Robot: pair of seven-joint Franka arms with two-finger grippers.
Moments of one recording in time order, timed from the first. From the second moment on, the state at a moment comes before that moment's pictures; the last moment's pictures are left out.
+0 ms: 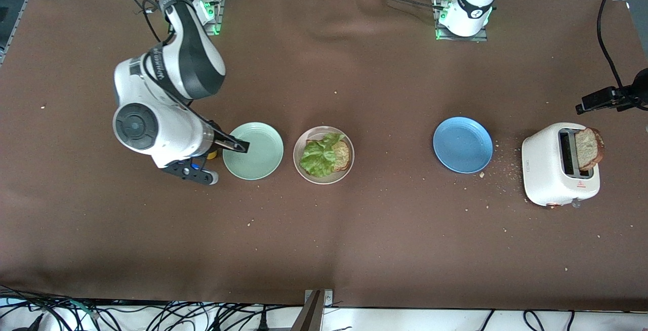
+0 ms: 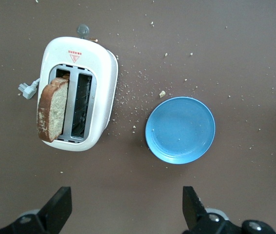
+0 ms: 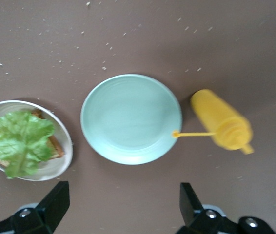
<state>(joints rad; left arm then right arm) 0.09 0.14 0.09 -1.54 -0.05 1.54 0.05 0.49 0.55 -0.22 -1.27 0.25 1.57 0.49</state>
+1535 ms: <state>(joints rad) 0.31 0.36 0.09 -1.68 -0.05 1.88 0.40 0.18 0.23 -0.14 -1.48 0.05 1.58 0.04</state>
